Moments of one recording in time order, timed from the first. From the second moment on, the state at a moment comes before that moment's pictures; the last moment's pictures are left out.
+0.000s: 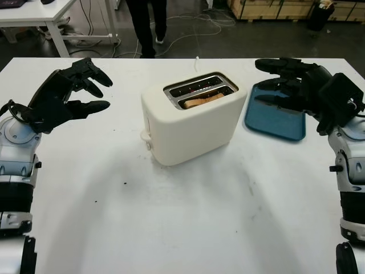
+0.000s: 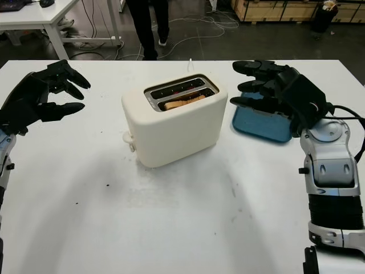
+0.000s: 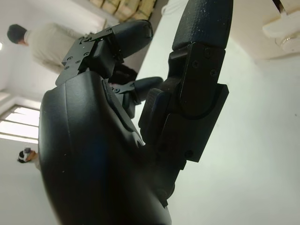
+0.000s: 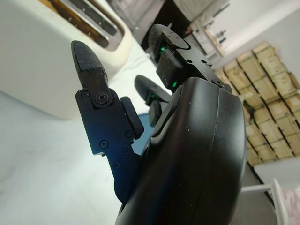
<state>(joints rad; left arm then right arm) -0.50 0.61 0.13 0.34 0.03 -0.26 -0.46 -0.48 -0.53 -0.12 0.03 0.07 0.32 0.41</state>
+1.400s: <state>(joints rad) -0.51 0.60 0.11 0.41 0.03 -0.29 -0.45 -0.52 -0.53 -0.11 0.08 0.07 0.31 0.41</state>
